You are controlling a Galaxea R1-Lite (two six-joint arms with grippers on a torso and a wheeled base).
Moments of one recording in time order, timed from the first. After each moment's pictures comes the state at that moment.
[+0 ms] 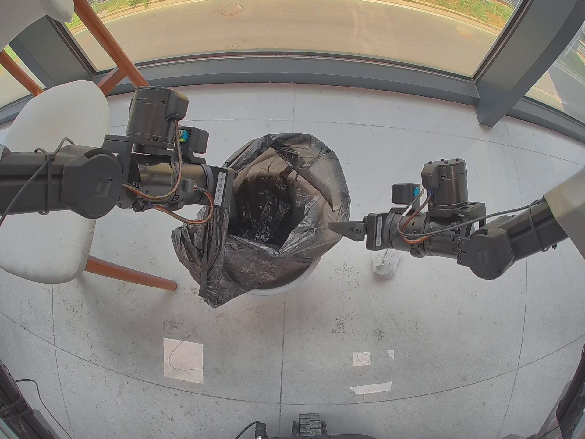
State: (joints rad) left arm -0.41 1.88 -1.44 0.03 0.00 -0.01; right arm 0.49 2.03 -1.13 -0.50 0.24 0.32
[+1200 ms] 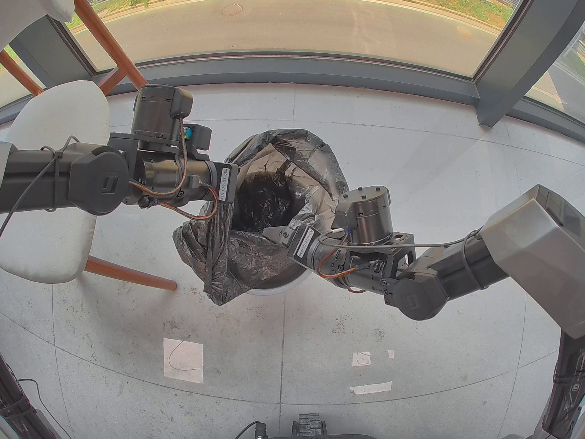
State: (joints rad) left arm -0.41 1.91 -1.48 0.02 0.00 -0.02; right arm 0.72 2.24 -1.31 -0.55 0.01 0.90
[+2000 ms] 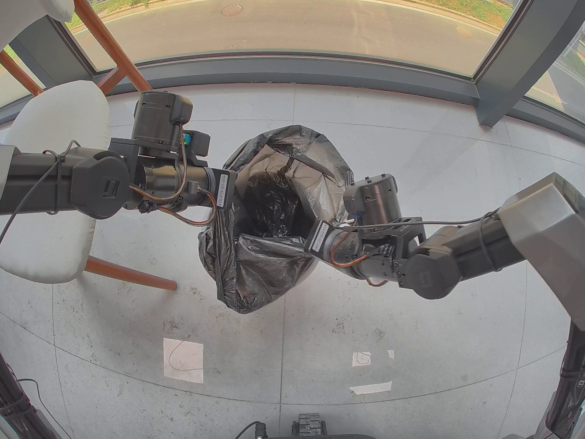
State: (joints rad) left arm -0.40 1.91 -1.45 0.02 0.01 -0.02; right arm 0.67 2.16 -1.31 -0.31 -0.05 0.81
